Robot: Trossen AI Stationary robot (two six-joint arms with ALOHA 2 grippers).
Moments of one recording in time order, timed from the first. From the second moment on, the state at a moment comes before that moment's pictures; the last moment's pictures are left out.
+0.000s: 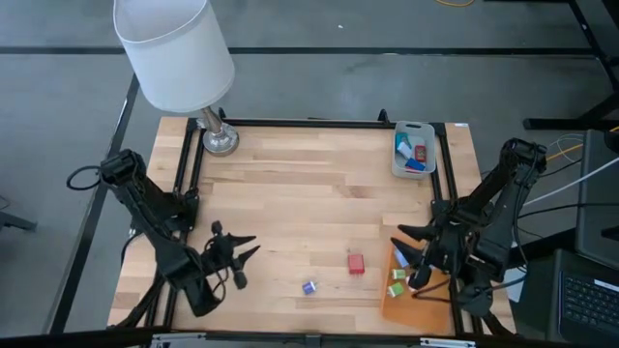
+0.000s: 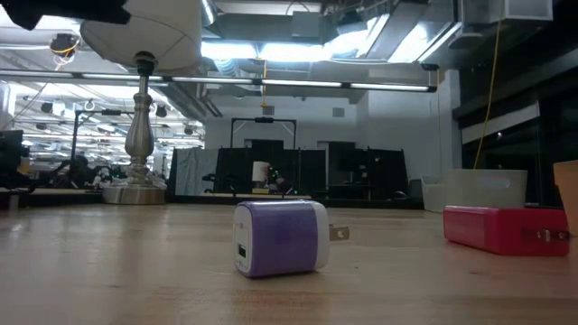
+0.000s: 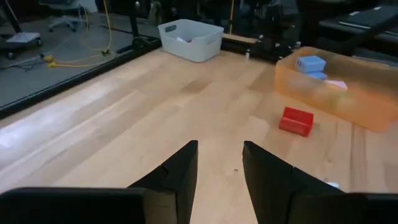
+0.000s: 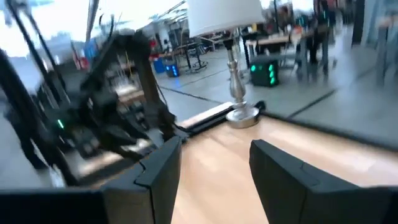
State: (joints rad) left arm -0.95 1.49 0.96 -0.75 -1.26 -1.33; right arm 1.10 1.25 0.93 -0.42 1.57 1.02
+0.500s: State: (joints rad) left arm -0.86 1.46 0.96 -0.70 -1.17 -1.14; right arm 1.02 1.25 0.93 -0.38 1.52 0.93
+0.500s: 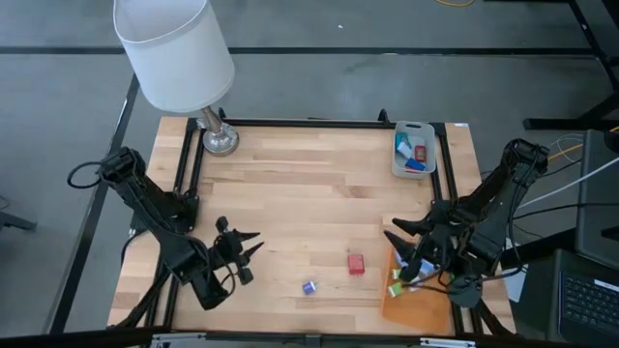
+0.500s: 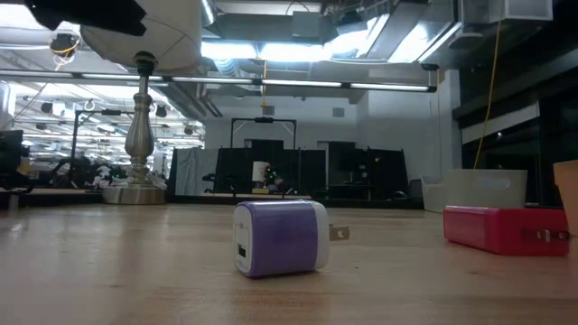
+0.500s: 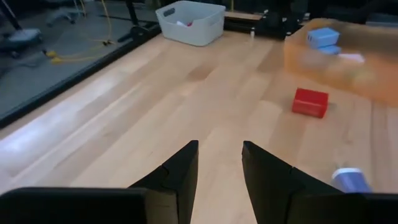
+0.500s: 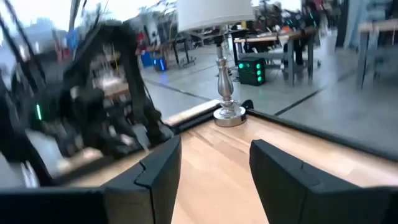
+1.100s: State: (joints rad) left arm -0.52 1.38 0.37 1.02 -0.27 -0.21; right arm 1.15 1.26 0.93 -0.33 1.57 0.73
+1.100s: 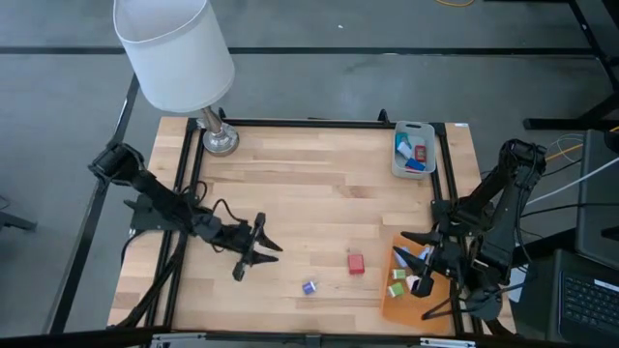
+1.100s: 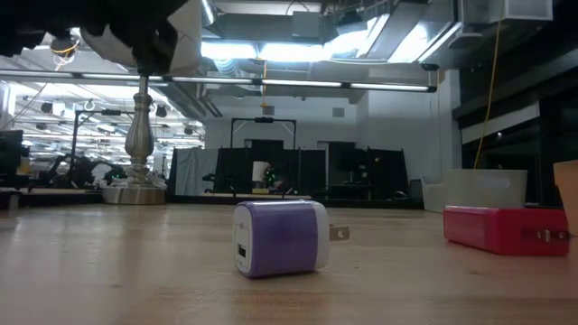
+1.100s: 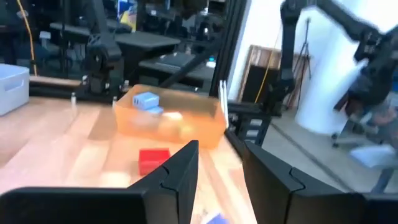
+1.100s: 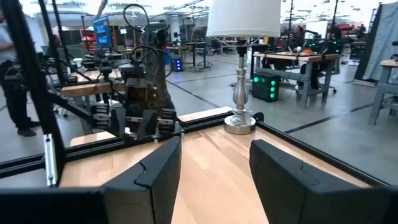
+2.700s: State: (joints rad) left arm -0.60 1.56 0.70 0.45 -0.51 -0.38; right arm 1.15 1.26 0.93 -0.32 1.55 0.72
